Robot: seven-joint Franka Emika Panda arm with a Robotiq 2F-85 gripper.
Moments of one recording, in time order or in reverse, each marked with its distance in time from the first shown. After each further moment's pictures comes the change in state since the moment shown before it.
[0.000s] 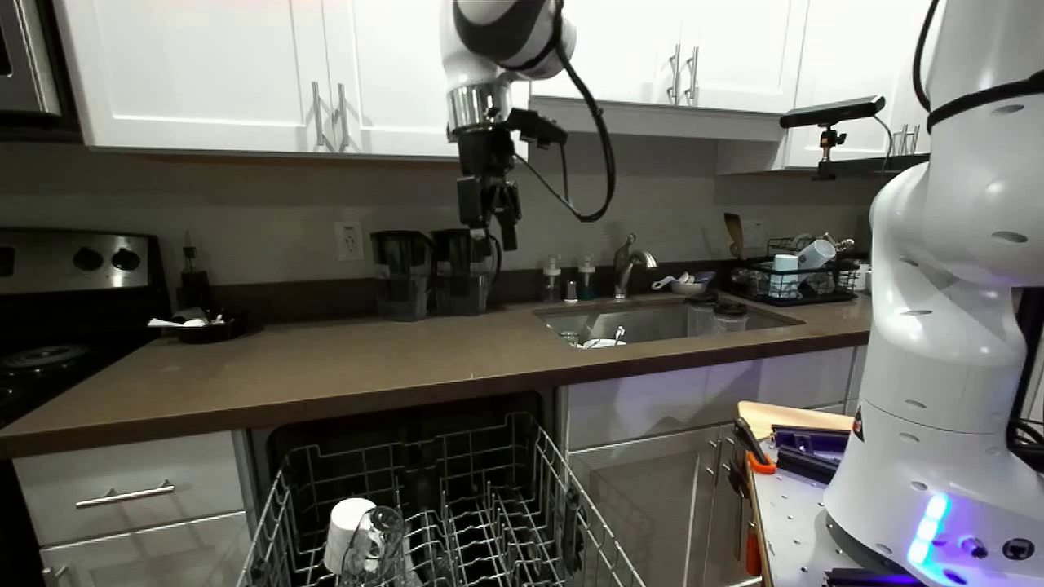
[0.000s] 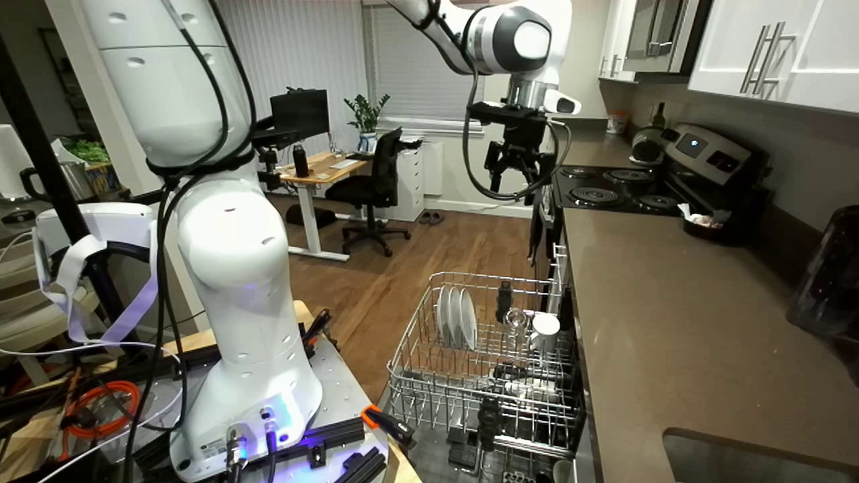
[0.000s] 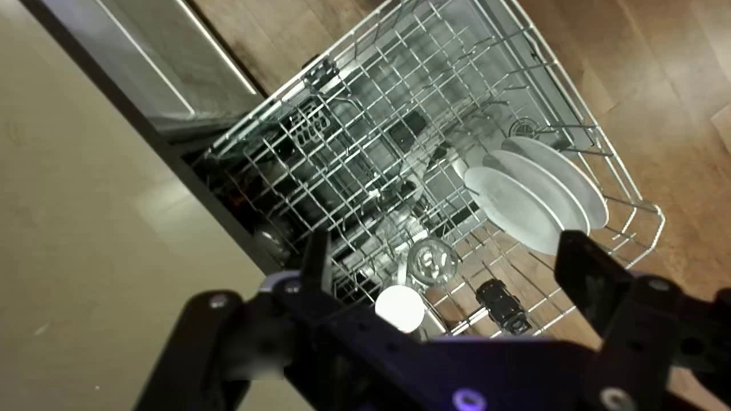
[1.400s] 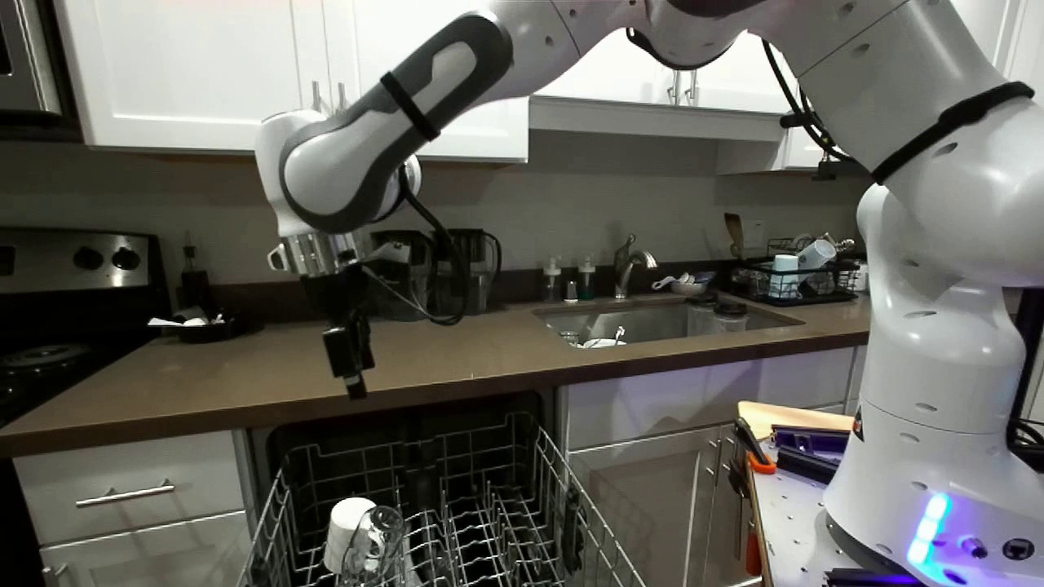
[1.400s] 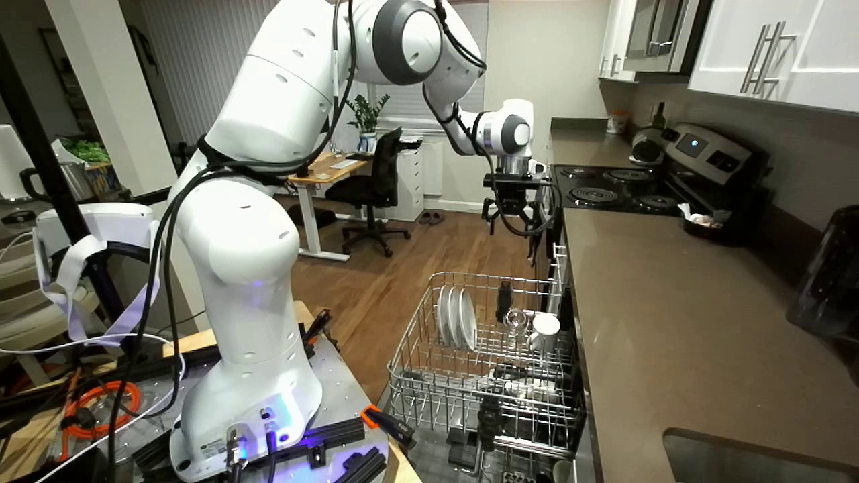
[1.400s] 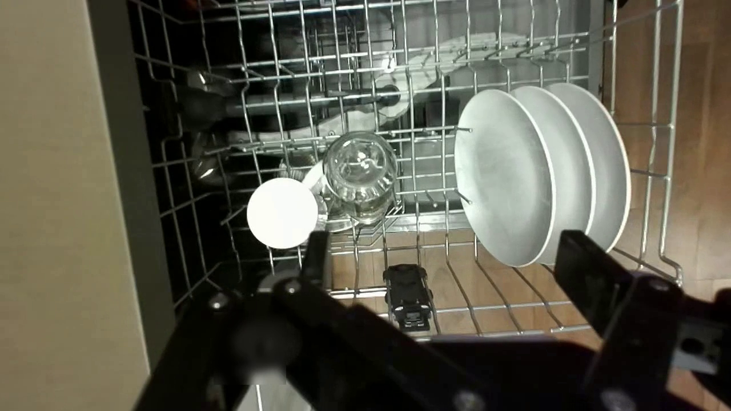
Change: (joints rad) arm 0.143 0.647 0.114 0.467 -0.182 0.176 -0.222
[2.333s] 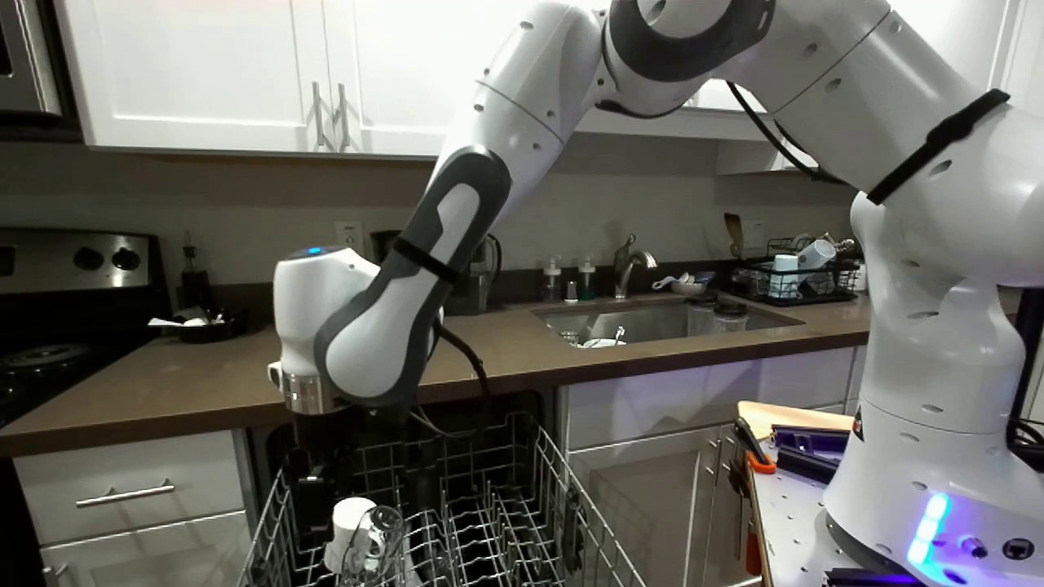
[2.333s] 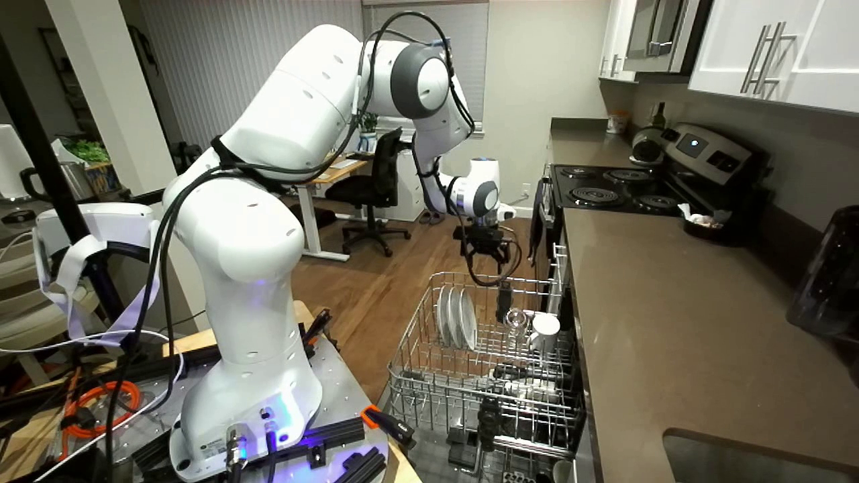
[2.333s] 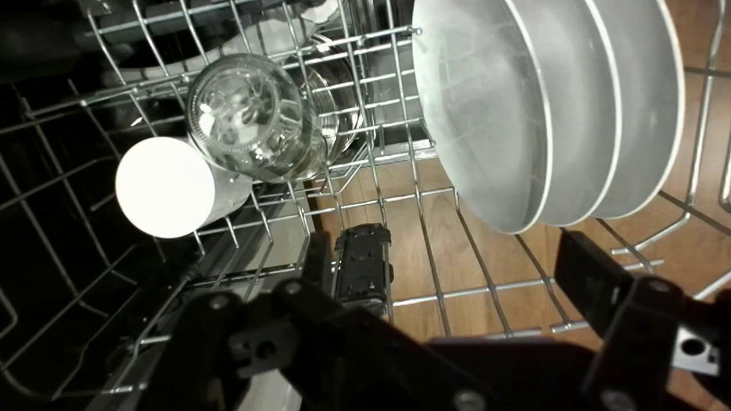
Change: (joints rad) arm 0.070 0.190 0.000 -0.147 -0.015 0.525 0.230
